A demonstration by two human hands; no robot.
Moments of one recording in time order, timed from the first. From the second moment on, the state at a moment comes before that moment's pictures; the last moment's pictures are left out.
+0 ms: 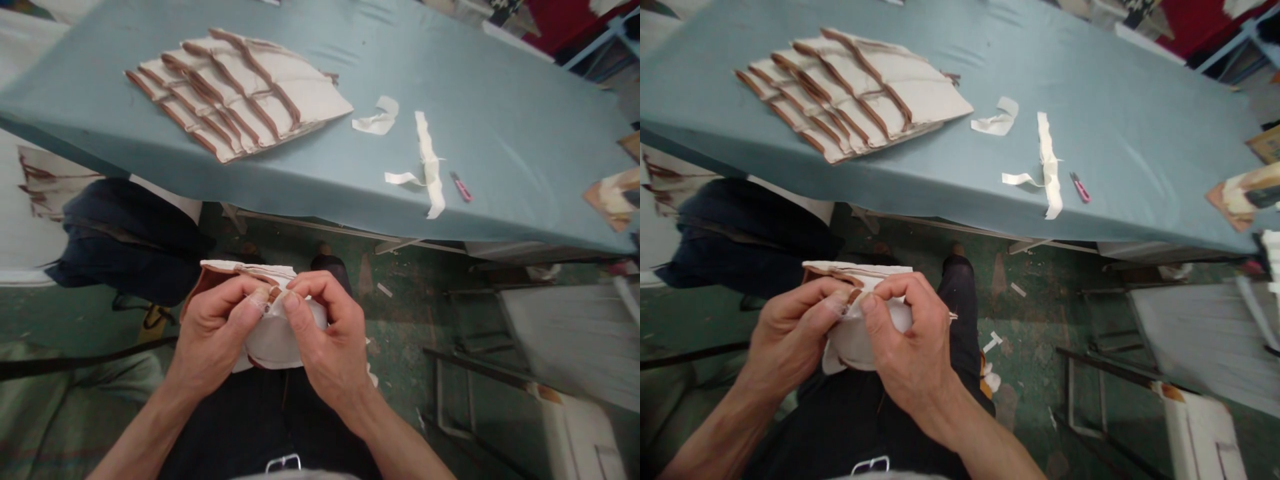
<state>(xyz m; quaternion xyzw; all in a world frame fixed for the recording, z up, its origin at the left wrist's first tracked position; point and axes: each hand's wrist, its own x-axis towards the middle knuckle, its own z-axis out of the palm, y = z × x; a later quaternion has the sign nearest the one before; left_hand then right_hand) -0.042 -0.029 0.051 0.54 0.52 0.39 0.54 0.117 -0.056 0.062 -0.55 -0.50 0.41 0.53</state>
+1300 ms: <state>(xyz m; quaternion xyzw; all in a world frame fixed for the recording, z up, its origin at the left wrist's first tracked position) -0.053 -0.032 0.022 0.42 0.50 0.42 0.64 0.106 -0.050 0.039 -0.53 -0.61 0.25 0.52</state>
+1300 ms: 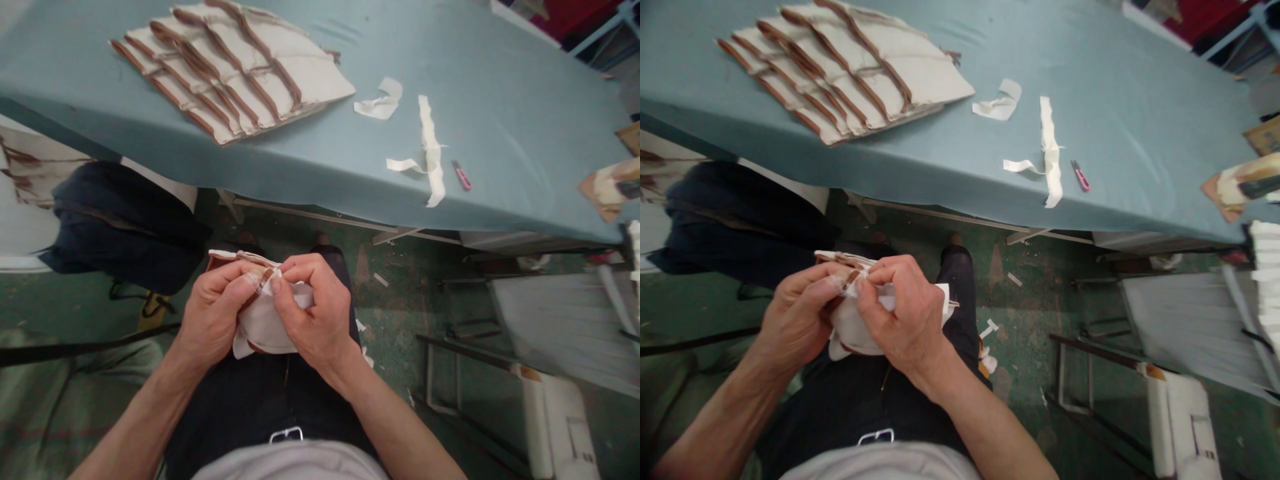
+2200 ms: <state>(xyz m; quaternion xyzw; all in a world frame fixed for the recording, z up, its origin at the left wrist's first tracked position) -0.043 -0.036 0.050 0.51 0.55 0.39 0.53 0.100 -0.054 0.034 -0.62 -0.50 0.39 0.46</state>
